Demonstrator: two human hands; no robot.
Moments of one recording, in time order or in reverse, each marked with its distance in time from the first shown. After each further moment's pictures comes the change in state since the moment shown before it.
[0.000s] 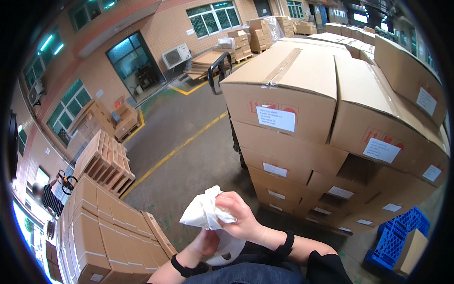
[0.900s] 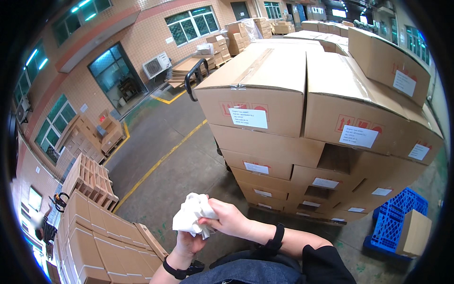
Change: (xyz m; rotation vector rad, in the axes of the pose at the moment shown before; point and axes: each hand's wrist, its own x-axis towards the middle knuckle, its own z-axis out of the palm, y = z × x) left_hand 0.005 0.028 0.044 0.033 -0.112 0.396; right_hand -0.011 -0.004 -0.015 -0.504 -0.152 -0.020
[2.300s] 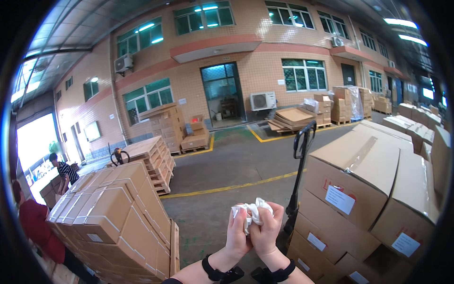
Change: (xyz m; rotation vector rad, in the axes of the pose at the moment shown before) left_hand 0.056 0.073 0.029 -0.012 0.388 0.699; right_hand 0.119 -0.044 0.049 -0.075 0.509 -0.325
